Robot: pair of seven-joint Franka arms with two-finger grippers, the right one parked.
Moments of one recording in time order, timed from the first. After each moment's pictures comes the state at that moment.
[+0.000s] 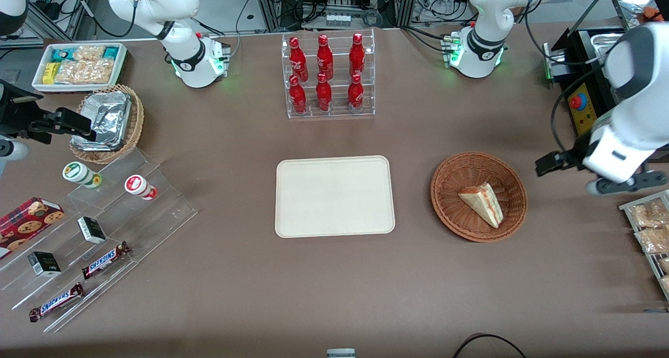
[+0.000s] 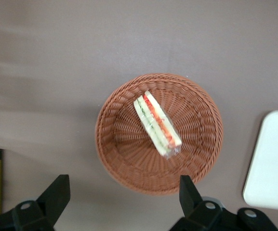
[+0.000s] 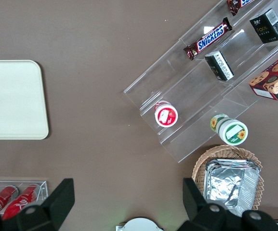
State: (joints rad) arm 0.03 0.09 -0.08 -1.83 0.00 1.88 -0.25
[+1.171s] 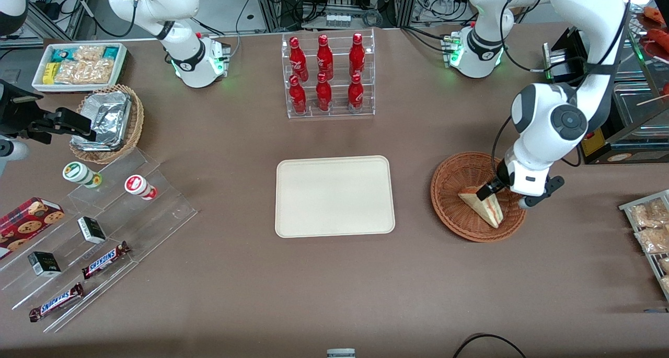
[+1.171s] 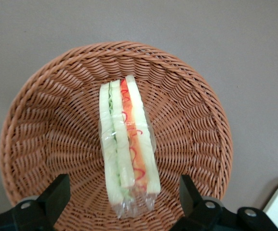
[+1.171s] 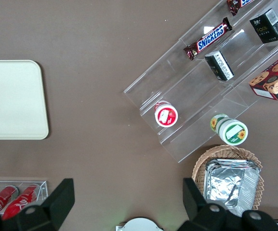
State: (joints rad) arm 0.03 0.18 -0.18 -2.23 -0.01 2.49 -0.70
